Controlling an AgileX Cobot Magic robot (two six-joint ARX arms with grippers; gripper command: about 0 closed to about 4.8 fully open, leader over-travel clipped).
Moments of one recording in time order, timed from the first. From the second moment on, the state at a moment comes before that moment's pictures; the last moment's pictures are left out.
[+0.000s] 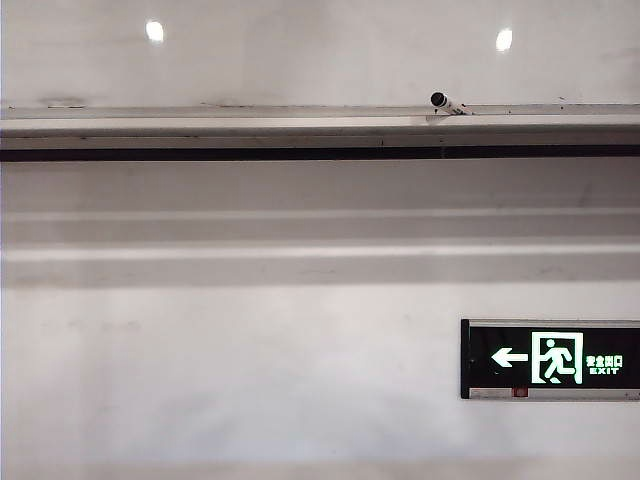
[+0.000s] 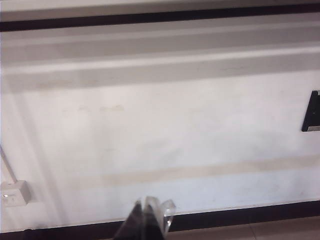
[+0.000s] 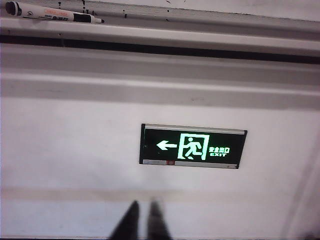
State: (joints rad) left arm -0.06 0.00 0.01 -0.02 0.00 0.12; right arm 0.12 0.00 0.01 0.09 0.16 0.01
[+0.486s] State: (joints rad) left arm -0.06 0.00 0.01 -0.02 0.00 0.12; right arm 0.12 0.00 0.02 0.08 0.16 0.01
